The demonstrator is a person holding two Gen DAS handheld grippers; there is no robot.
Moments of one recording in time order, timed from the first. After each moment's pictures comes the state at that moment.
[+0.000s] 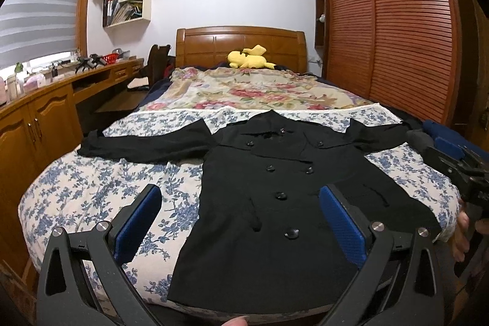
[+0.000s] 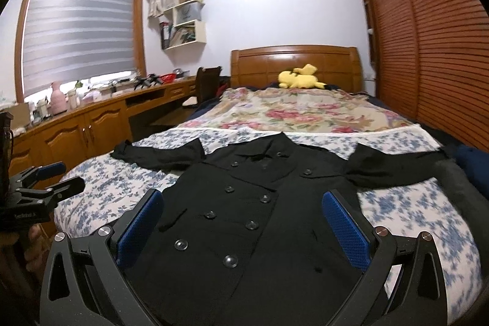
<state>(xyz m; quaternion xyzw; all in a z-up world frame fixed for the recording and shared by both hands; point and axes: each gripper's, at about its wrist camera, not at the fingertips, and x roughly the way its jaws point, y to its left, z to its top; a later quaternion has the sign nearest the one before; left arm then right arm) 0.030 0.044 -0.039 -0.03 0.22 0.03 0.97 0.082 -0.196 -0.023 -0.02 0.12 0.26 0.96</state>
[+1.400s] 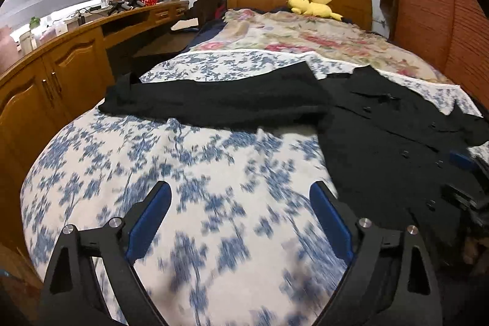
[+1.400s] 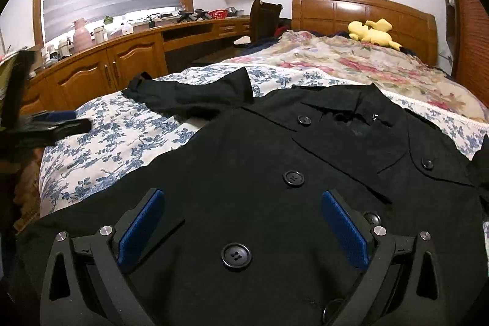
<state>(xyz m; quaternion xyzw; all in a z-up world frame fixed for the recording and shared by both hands) 0.189 0.205 -0.128 -0.04 0.34 0.14 0.93 0.276 -0.126 -0.082 -0.09 0.22 0.37 0.90</state>
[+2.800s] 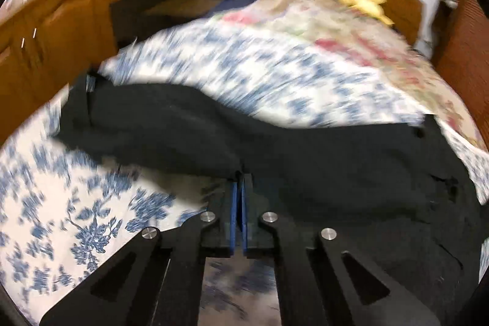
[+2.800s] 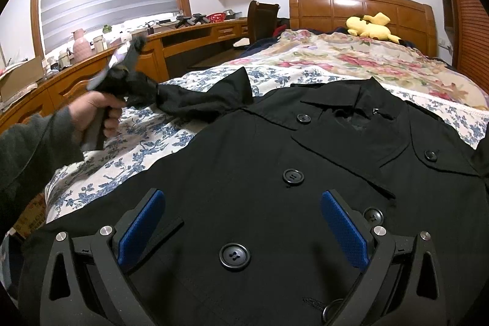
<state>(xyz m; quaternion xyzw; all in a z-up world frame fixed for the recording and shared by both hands) 0.361 0.278 -0.134 -0.14 0.38 0.16 0.90 0.288 -0.100 -0.092 -0.07 0.23 0.38 0.89</state>
